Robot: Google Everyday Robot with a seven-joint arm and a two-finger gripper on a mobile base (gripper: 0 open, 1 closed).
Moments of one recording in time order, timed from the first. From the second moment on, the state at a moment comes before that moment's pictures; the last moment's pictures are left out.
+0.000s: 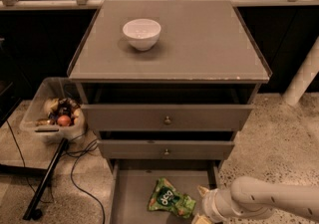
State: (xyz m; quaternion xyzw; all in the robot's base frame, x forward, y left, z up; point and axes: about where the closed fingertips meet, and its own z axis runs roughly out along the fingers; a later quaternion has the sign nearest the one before) arm 0.388 -0.138 0.374 -0.50 0.81 0.22 0.21
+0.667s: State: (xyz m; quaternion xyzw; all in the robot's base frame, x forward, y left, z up) arm 0.397 -0.137 0.334 -0.48 0.79 0.24 0.30
